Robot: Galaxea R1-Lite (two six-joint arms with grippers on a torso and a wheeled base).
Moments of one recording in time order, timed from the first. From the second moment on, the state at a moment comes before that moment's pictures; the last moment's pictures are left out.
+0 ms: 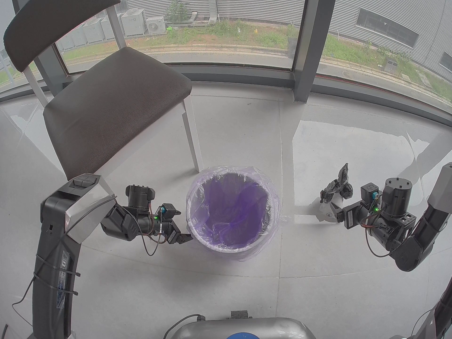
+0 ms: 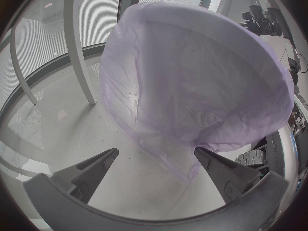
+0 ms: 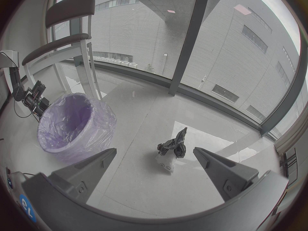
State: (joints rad) left arm -0.17 2.62 -1.39 -0.51 -0.55 0.65; right arm 0.24 2.02 -0.44 -1.29 -0.19 -0.21
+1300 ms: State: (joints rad) left arm -0.20 1.99 -0.42 -1.33 -0.57 0.47; right arm 0.09 1.76 -0.41 -1.29 -0.17 -0.29
